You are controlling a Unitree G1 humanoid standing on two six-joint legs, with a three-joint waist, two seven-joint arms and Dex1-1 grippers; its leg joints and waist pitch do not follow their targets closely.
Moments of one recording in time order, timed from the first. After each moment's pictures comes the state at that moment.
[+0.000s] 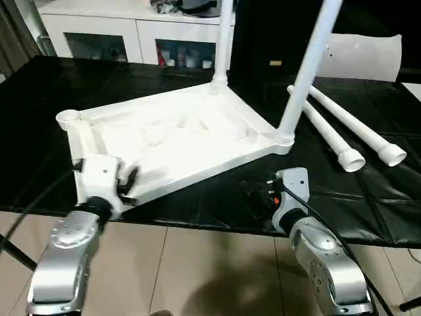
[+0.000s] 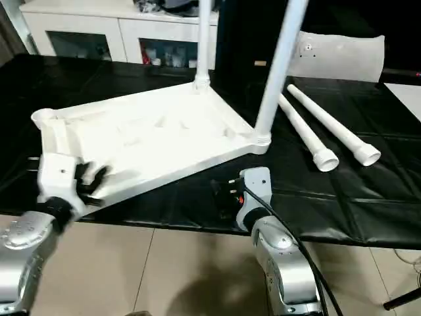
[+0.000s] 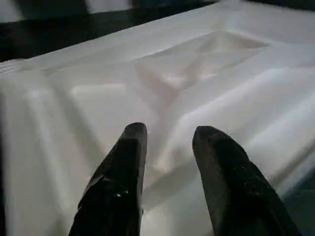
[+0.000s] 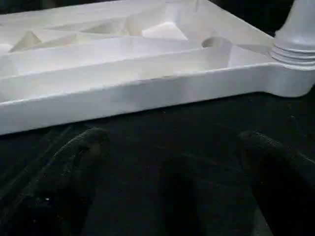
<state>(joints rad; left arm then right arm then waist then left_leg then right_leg) -0.07 0.28 0.16 -0.19 -0.05 0.51 -0.18 -0.06 -0.06 0.08 -0.11 0.10 0.47 0.21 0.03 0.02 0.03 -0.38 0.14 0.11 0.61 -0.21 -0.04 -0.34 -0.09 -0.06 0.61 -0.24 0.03</state>
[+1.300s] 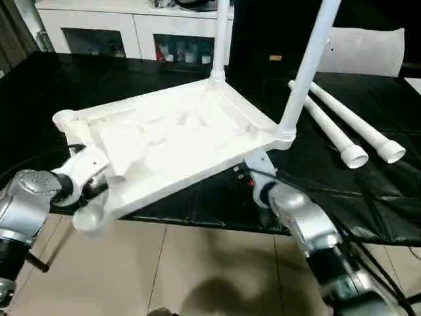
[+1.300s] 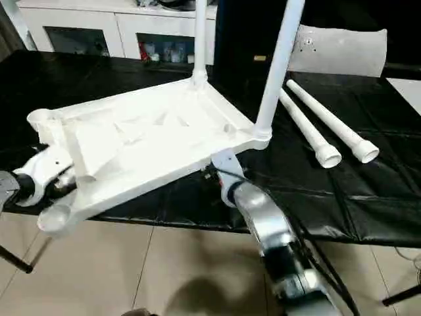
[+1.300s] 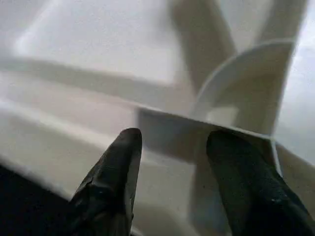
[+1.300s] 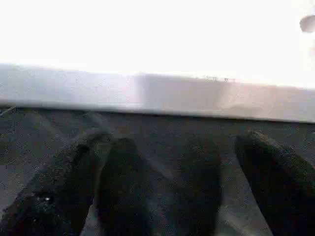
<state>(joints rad) -0.40 0.77 -0.18 0.29 0.12 0.51 -0.85 -0.51 -0.12 0.20 0.46 -0.01 0.46 0.29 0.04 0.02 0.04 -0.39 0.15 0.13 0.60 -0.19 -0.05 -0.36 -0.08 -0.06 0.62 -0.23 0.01</state>
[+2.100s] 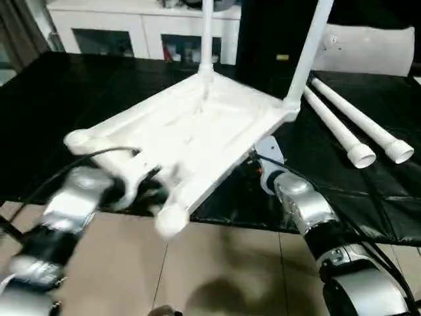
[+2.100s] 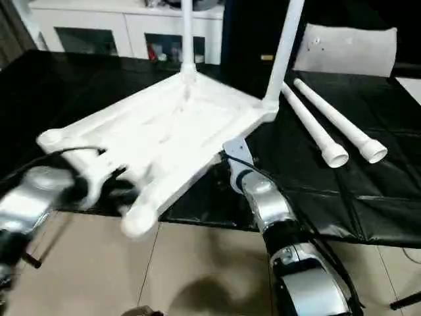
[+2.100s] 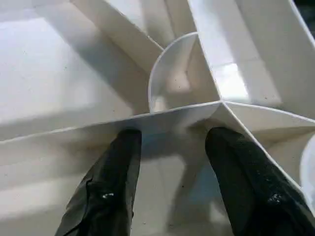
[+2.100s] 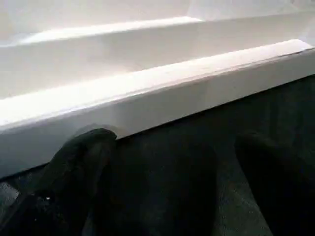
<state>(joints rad) -0.53 0.49 -0.23 0.36 -0.01 0.58 -0.94 -0.63 -0.12 0.11 0.76 -0.02 0.23 0.23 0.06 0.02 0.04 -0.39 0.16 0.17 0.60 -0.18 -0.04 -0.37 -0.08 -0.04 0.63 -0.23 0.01</state>
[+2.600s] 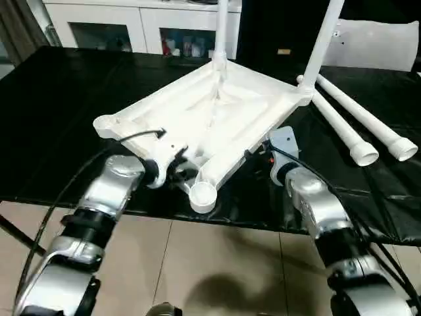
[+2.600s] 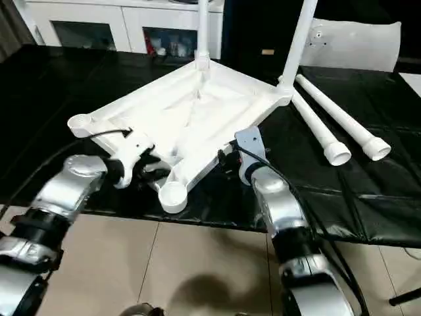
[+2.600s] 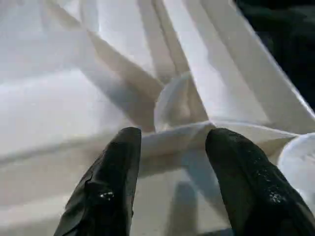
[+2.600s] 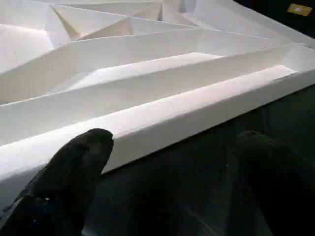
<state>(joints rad) -0.62 0.39 -0.20 0.46 0.00 0.35 -0.79 -0.53 -0.15 0.06 0.49 0.00 0.26 0.22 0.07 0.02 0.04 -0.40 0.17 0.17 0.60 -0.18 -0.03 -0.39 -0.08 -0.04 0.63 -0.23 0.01</state>
